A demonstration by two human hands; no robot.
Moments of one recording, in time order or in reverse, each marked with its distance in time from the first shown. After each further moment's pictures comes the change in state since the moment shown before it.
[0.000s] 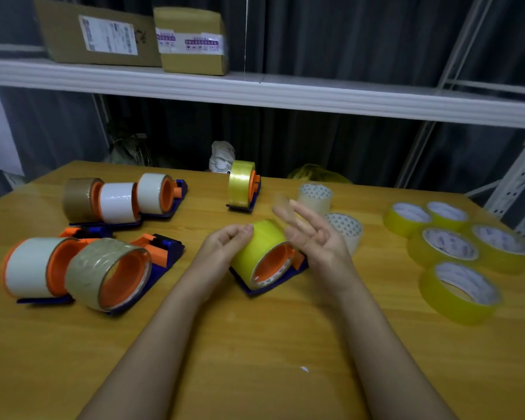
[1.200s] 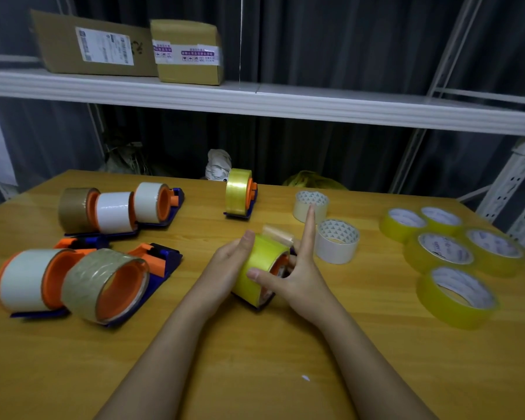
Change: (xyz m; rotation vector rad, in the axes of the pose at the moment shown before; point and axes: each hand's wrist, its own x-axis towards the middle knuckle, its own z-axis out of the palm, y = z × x) left_hand 0.002 0.005 0.011 0.053 -0.017 -0.032; right_hand -0.009 0.018 0.024 -0.359 0.058 -0.038
